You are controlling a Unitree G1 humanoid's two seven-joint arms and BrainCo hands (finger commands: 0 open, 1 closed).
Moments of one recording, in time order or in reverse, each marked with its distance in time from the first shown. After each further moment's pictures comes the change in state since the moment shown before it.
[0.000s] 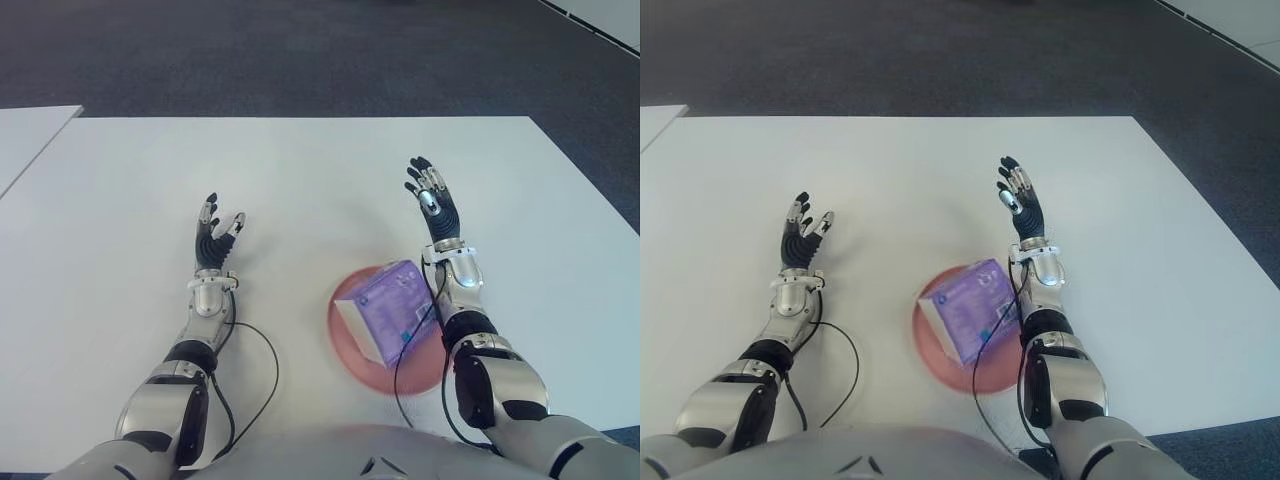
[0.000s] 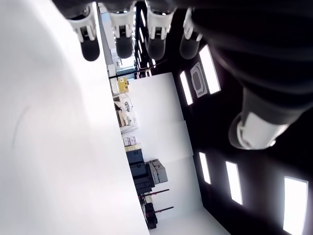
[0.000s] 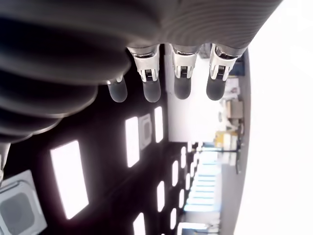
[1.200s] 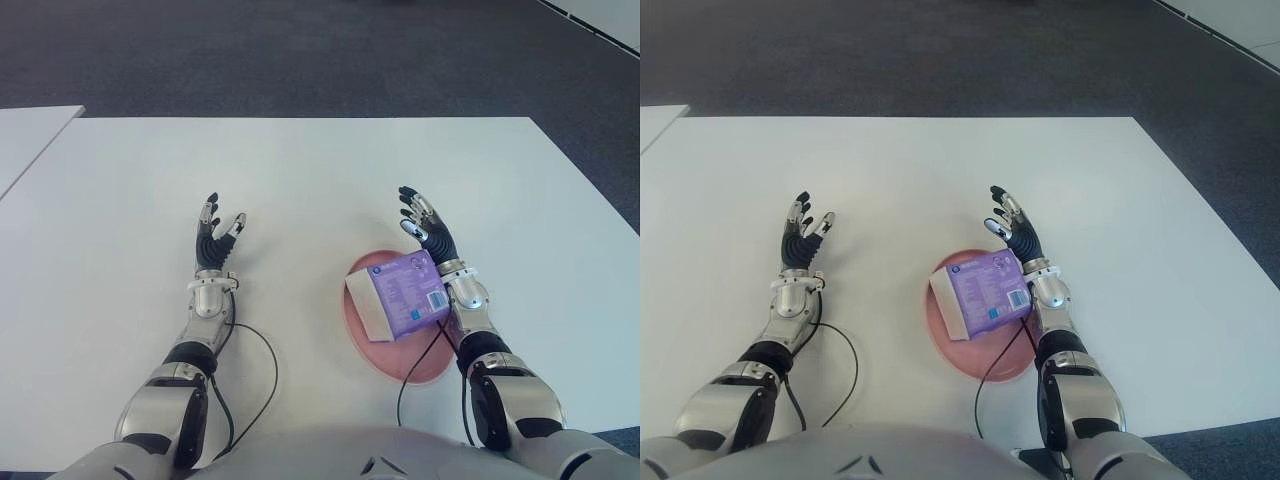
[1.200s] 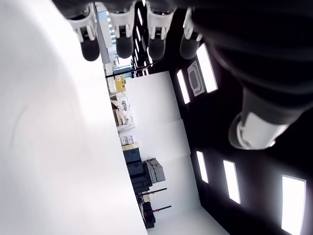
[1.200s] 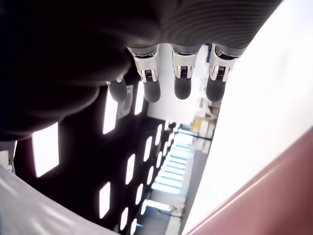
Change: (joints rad) left arm 0.010 0.001 -0.009 -0.016 0.000 -0.002 0.000; right arm 0.093 -0.075 0.105 0.017 -0.135 -0.087 -0.066
